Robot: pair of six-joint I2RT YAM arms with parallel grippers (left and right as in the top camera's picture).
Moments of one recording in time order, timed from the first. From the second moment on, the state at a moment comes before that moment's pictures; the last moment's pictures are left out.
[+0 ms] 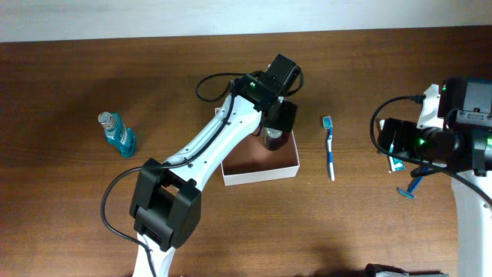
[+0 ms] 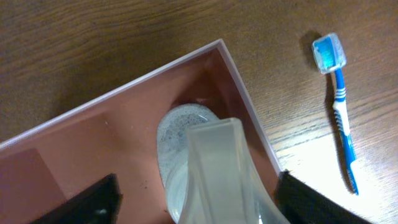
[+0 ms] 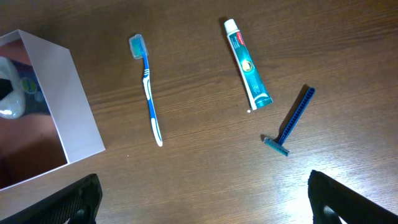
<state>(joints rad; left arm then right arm) -0.66 2.13 1.93 -0.97 -0.04 -0.32 -0.19 1.28 1.44 -1.29 -0.04 0.09</state>
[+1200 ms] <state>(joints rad) 0.19 1.90 1.87 -1.35 -0.07 -0.08 -0.19 1.28 1.44 -1.30 -0.04 0.09</state>
